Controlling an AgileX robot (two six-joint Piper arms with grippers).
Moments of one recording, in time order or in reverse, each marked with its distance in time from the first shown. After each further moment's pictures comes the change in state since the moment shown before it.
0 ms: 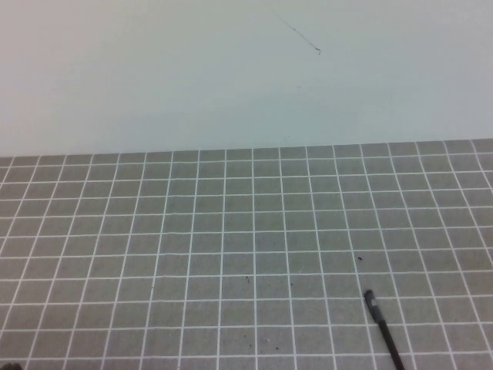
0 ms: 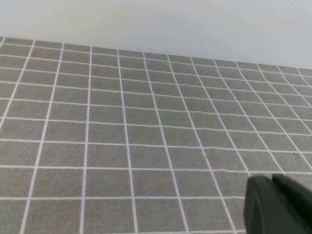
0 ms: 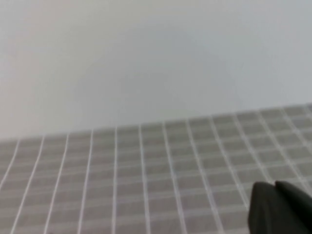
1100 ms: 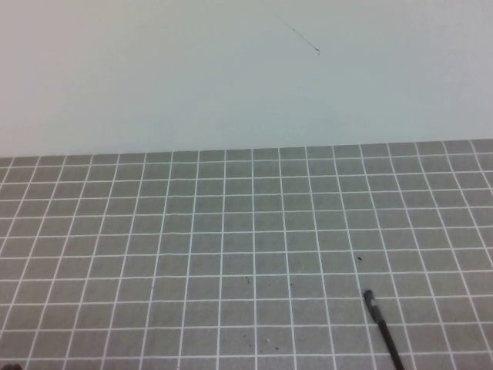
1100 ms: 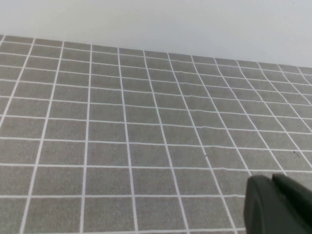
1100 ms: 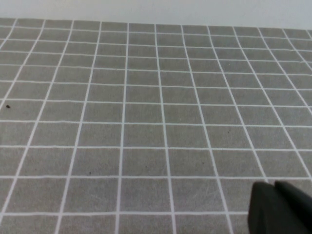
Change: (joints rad) right arm -0.167 -0.393 0.406 0.480 0.072 -0.635; left arm 0.000 0.002 -0.002 0.000 0.005 -0.001
